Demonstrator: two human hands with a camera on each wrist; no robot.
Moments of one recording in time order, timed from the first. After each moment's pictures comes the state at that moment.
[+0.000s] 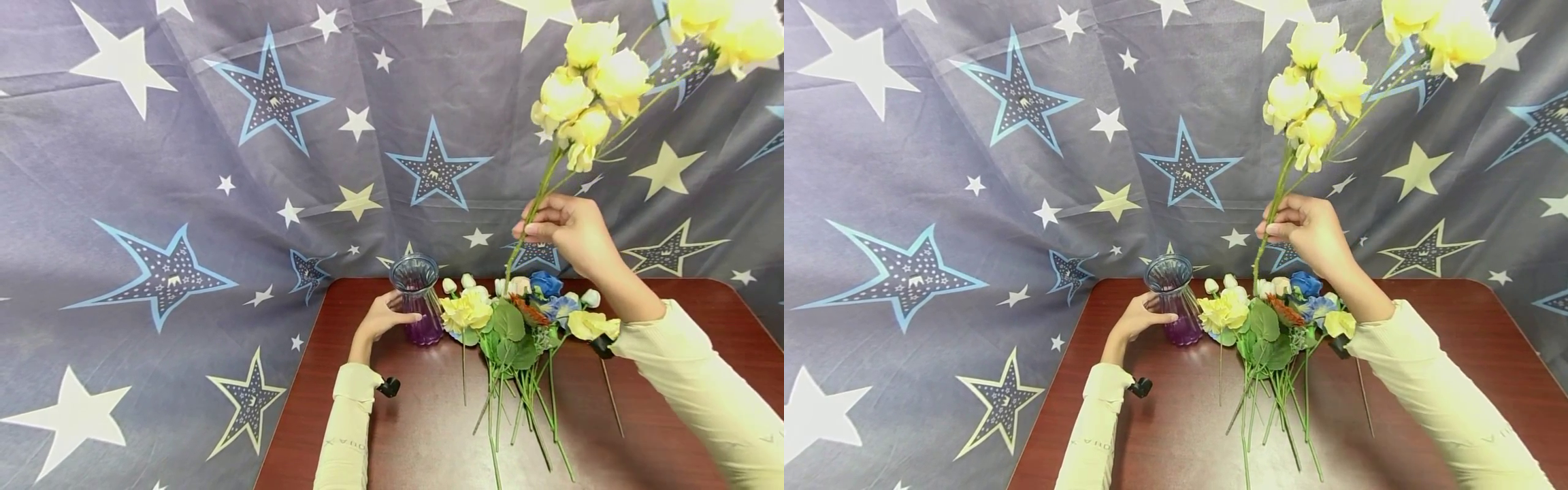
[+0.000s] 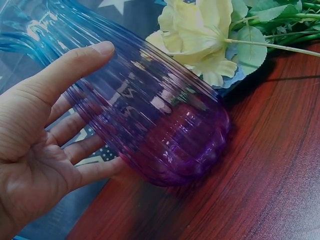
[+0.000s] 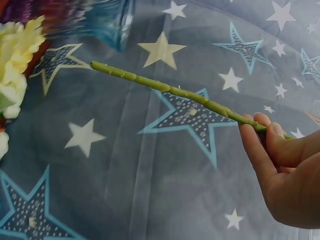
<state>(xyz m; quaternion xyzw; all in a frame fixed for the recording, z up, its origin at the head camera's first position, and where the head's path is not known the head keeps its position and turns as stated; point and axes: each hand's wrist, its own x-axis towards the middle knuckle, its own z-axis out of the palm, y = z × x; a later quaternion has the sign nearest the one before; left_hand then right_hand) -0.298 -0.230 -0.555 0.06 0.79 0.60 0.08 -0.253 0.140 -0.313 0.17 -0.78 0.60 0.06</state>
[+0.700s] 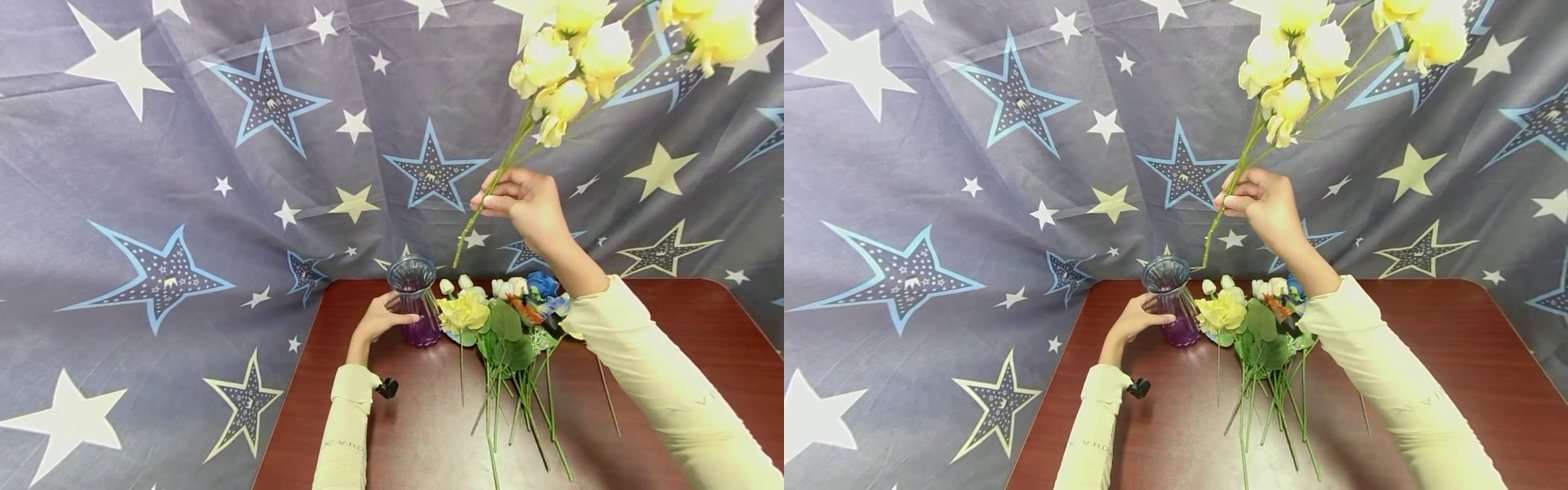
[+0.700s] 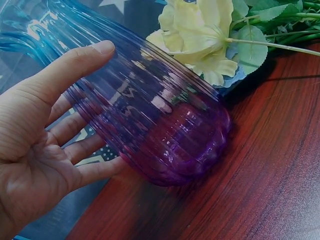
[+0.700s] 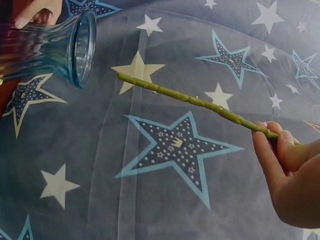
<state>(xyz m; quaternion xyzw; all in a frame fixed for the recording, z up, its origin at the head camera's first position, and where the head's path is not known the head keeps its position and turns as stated) -0.297 -0.229 -0.554 0.06 0.80 0.60 0.07 -0.277 0.089 -0.290 0.20 -0.65 0.73 0.08</state>
